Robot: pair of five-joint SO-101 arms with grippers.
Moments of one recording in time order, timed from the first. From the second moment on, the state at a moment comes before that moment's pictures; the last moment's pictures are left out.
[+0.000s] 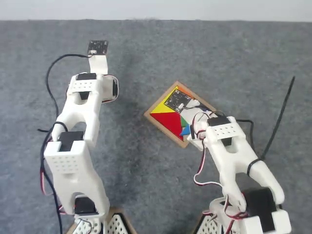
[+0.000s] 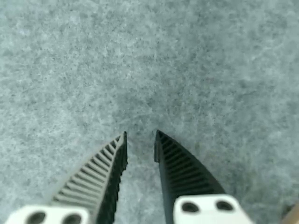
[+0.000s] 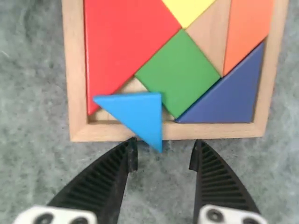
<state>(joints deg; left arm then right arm) -9.5 29.1 2.7 50.0 1.9 -16.3 -12.1 48.9 43.3 38.9</state>
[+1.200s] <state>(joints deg) -9.5 29.1 2.7 50.0 1.3 -13.6 -4.7 37.3 43.5 34.7</state>
